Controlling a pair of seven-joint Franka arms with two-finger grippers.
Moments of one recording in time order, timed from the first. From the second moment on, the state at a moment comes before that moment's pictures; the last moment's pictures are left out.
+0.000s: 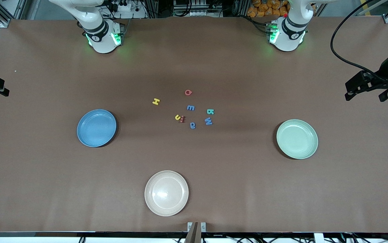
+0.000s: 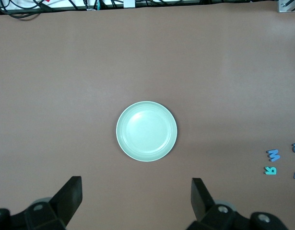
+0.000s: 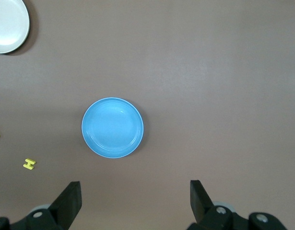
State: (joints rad) left arm -0.06 0.06 -0.04 -1.46 0.02 1.63 -0.05; right arm -0.07 0.07 -0.07 -1.46 0.01 1.52 -0.20
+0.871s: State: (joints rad) left arm -0.07 0.06 -0.04 -1.45 0.01 1.63 -0.06; right arm -0.07 0.07 -0.07 -1.46 0.01 1.52 -0.20
